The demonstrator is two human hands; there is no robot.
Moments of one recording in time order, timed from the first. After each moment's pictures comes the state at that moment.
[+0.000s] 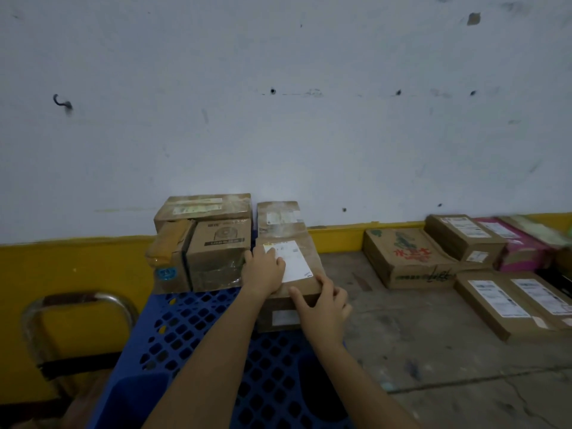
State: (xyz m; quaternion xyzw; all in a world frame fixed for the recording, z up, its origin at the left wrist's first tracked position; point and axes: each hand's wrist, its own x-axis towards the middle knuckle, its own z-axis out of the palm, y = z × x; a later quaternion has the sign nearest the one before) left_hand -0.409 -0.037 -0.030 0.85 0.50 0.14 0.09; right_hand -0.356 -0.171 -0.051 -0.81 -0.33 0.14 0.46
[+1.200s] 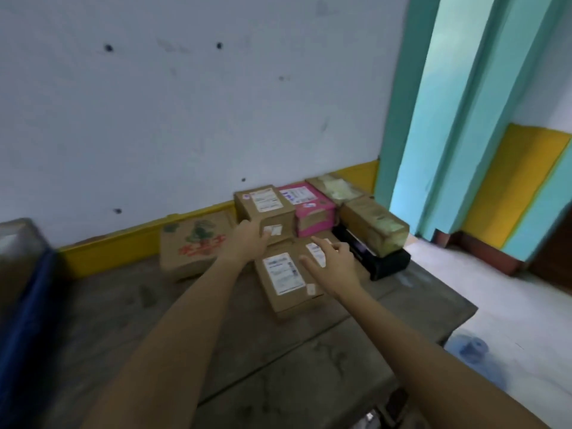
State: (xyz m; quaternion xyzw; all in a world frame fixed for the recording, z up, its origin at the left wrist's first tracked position) left_hand 0.082 -0.229 -0.030 0.92 0.31 0.13 0.20; right_hand 0.157 -0.405 -0.065 -0.85 -0.32 0.09 0.41
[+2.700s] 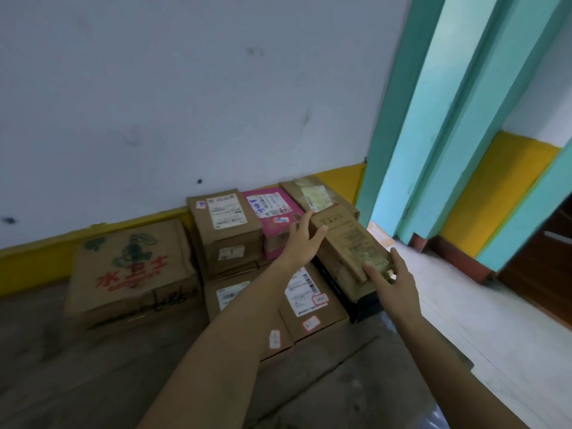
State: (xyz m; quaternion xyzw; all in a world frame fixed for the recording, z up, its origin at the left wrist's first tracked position) left_hand 0.294 -0.252 -0.086 0.79 0.21 0.14 0.56; right_hand 0.317 -0.445 -0.084 -0.84 -0.13 0.05 0.52
